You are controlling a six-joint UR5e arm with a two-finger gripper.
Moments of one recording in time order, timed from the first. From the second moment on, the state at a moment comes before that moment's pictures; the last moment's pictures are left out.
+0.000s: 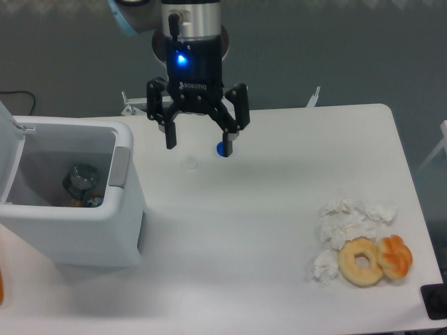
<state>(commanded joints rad) 2.37 -1.54 -1.60 -0.96 1.38 0.69</state>
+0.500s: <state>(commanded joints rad) 2.37 -1.54 -1.60 -0.96 1.36 0.66</state>
